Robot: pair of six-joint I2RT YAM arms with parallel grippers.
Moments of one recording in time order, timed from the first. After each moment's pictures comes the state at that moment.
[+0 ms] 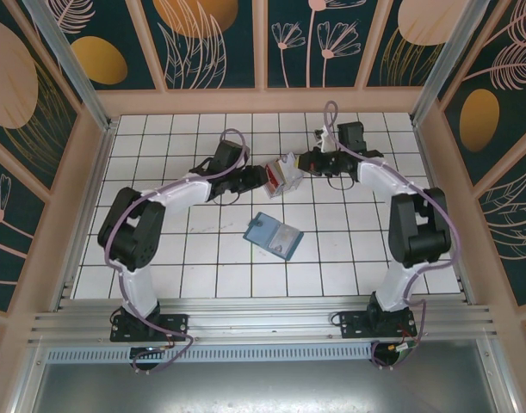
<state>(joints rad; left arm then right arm) -0.53 1.87 1.23 -0.12 0.31 -0.77 0.23 1.76 1.24 -0.28 -0.76 0.43</state>
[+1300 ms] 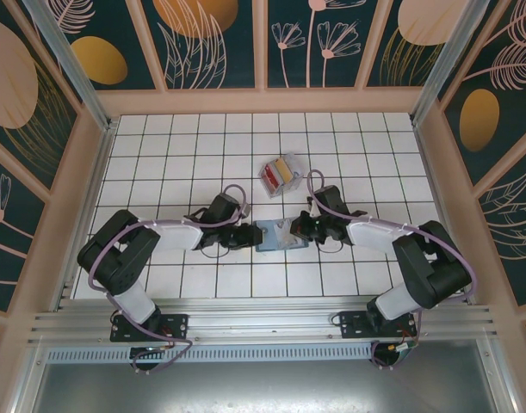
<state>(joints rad) -0.67 1.69 0.70 0.07 0.48 -0.80 0.52 1.50 0.64 -0.08 -0.43 0.82</state>
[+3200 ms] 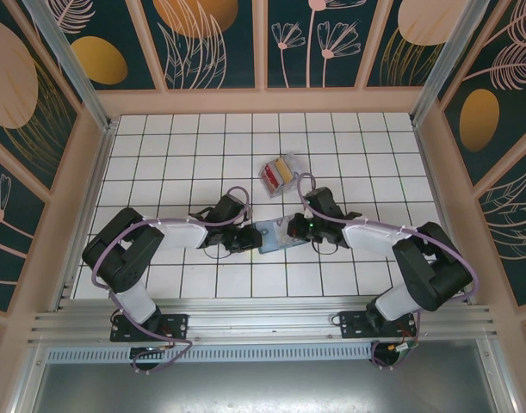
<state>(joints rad) -0.70 1.72 0.75 -0.02 0.44 -0.84 0.60 1.49 0.65 -0.08 -0.30 0.74</state>
